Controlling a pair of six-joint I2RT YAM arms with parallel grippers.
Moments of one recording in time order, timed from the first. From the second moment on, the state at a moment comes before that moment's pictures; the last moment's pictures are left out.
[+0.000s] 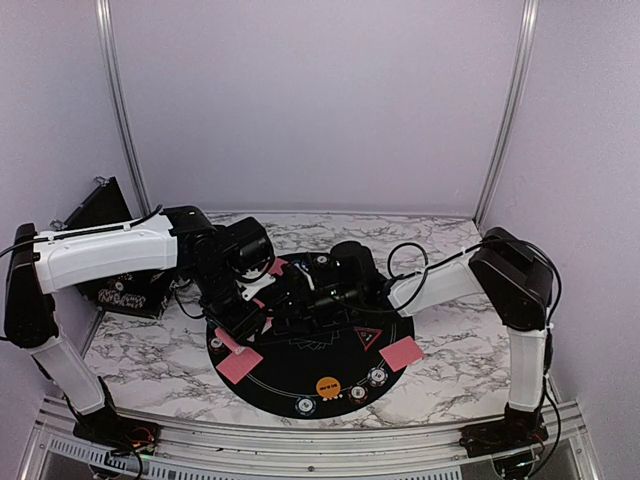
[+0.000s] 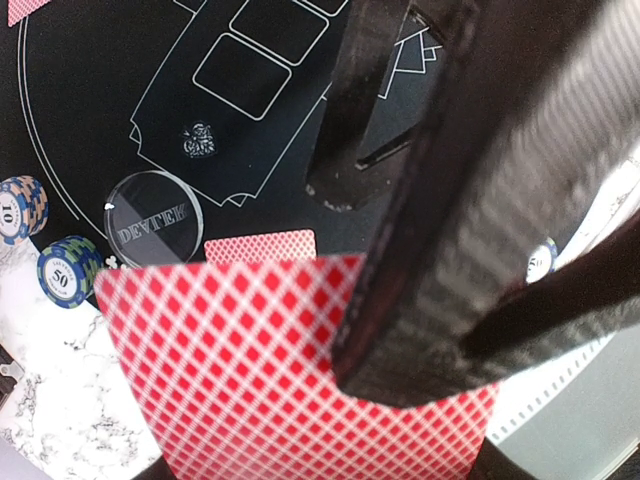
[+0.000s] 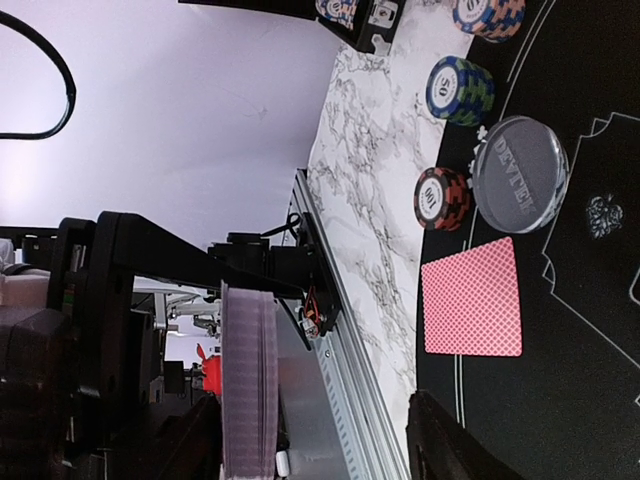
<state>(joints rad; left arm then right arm) -0.92 1.66 1.39 -1.15 0.07 -0.19 0.88 2.05 1.16 0.56 -0.87 1.13</state>
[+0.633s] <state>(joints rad) -0.92 1.66 1.39 -1.15 0.07 -0.19 0.86 1.99 1.13 0.54 -0.85 1.13</state>
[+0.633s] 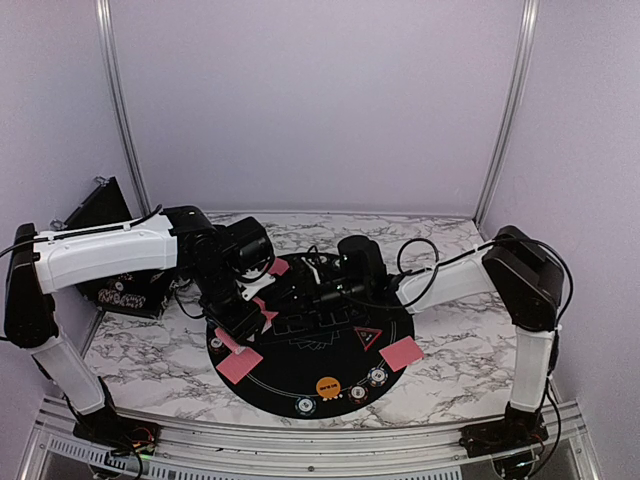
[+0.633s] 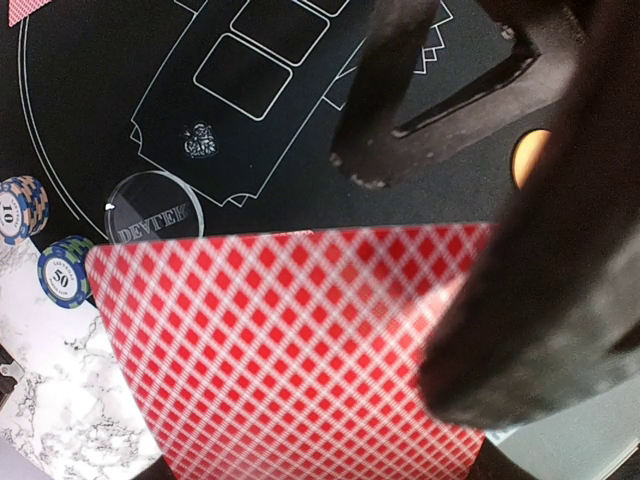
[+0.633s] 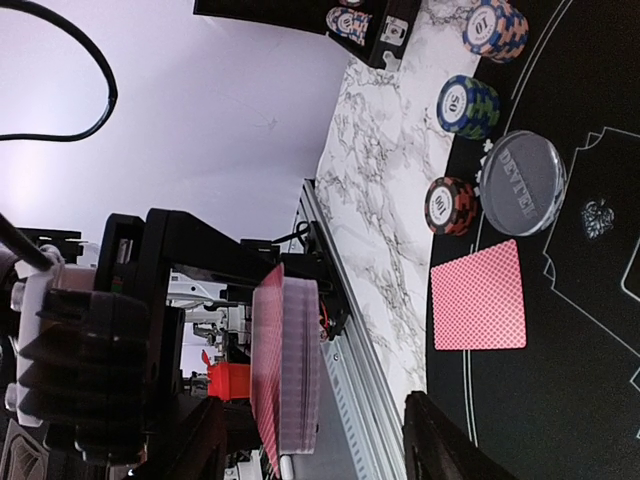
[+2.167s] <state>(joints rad) -0.92 1.66 1.39 -1.15 0.07 -0.19 0.87 1.92 1.07 0.61 -0.88 1.22</state>
